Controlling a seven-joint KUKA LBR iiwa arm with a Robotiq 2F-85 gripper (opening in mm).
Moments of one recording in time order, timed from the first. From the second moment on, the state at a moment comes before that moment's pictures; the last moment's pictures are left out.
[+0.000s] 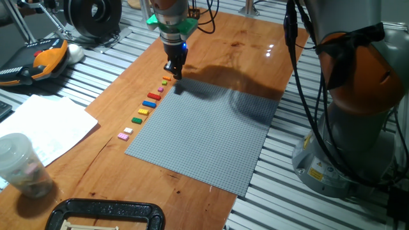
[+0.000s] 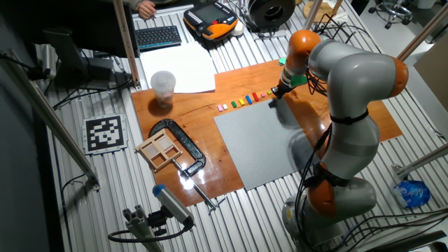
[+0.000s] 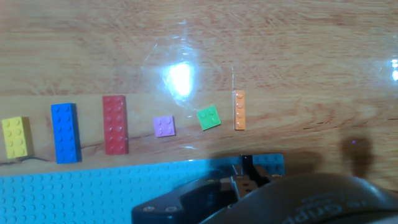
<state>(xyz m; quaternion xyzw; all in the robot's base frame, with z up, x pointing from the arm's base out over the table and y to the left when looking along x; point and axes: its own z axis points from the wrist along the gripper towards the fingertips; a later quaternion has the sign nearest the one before) 0.565 -0.121 0.048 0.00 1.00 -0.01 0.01</state>
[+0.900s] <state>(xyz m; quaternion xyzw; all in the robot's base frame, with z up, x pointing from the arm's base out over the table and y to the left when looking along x) 0.547 -0.122 0.035 -0.01 1.00 -0.01 0.02</state>
